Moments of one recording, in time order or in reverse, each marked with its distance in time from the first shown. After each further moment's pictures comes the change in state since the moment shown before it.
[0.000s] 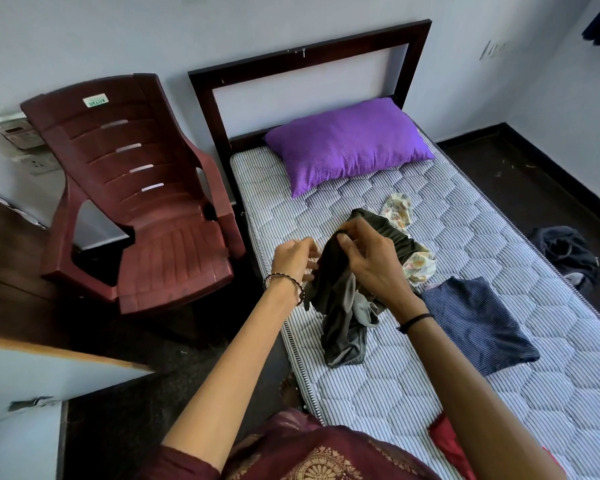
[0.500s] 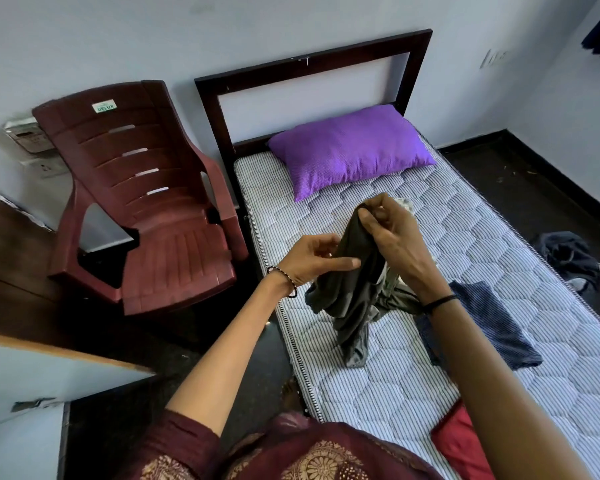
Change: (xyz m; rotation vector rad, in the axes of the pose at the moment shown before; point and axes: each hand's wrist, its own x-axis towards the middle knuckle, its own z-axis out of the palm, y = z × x) left_hand 0.018 0.000 -0.006 0.232 -0.555 0.378; right_hand 0.027 -0.003 -0.031 0.294 0.011 0.070
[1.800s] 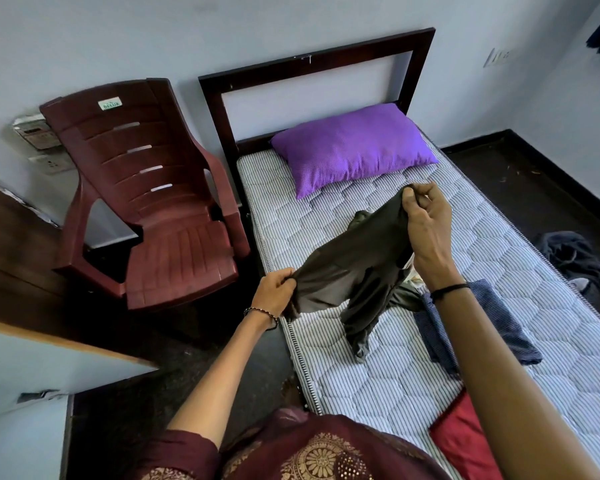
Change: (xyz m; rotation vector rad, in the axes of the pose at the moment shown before) left_hand -0.042 -0.087 -0.013 0.311 0.389 -0.150; right_hand 0.006 0.015 -0.029 0.184 0.394 0.091
